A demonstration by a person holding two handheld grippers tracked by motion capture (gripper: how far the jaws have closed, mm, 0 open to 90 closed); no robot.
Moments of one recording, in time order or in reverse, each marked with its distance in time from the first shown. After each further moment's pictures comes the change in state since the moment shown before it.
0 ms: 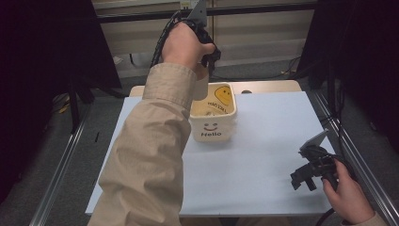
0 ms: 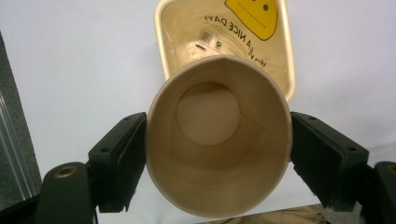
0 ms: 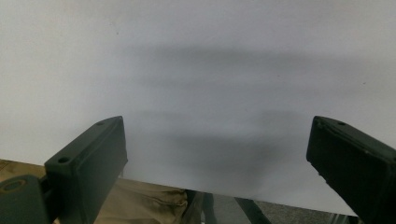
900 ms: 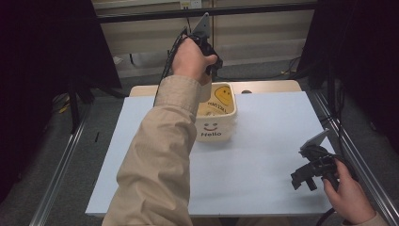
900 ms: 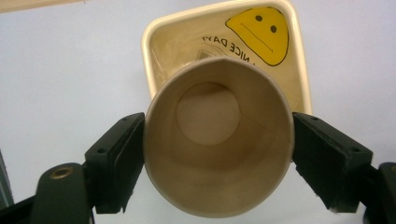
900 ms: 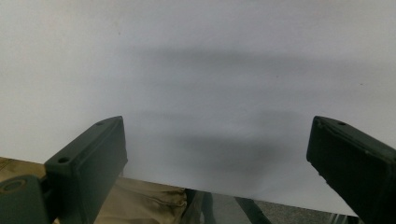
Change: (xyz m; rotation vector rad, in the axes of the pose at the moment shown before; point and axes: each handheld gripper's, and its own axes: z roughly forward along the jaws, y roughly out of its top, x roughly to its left) left arm -0.001 0.020 0.053 -0.032 -0.010 0.015; right arm 0.002 -0.001 -0.002 0.002 0.012 0.024
